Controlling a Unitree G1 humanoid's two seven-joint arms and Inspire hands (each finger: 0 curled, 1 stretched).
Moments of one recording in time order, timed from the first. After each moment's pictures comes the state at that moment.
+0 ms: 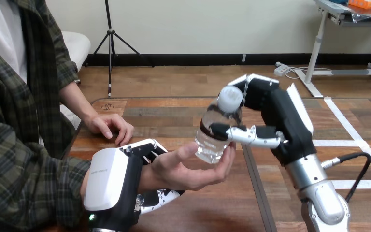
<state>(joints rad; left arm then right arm) 0.15 0.22 -0.27 0.16 0.79 -0.40 0.62 -0.31 -0.15 -0.03 0.61 0.06 -0.78 0.30</state>
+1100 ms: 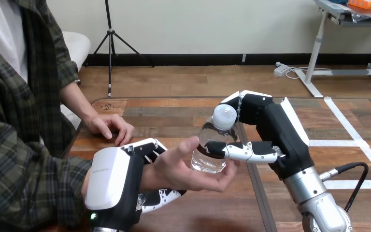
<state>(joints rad) 0.14 0.21 -0.27 0.16 0.80 -0.40 0.62 -0.22 -0.15 0.00 0.53 0.08 -0.77 0.35</state>
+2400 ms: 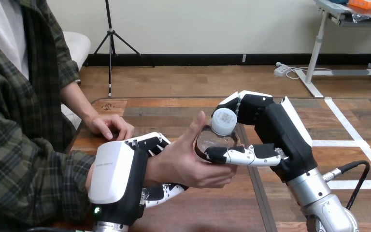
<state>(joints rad) 0.12 0.20 -0.27 0.16 0.82 -0.40 0.62 -0.17 -0.16 0.00 0.40 0.13 -0.71 0.43</state>
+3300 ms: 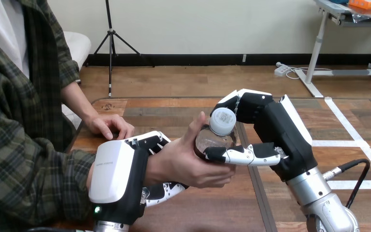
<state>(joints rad) 0.12 0.19 -0.27 0.15 0.82 -0.40 0.62 -0.16 -0.16 0.01 0.37 0.13 -0.70 0.43</state>
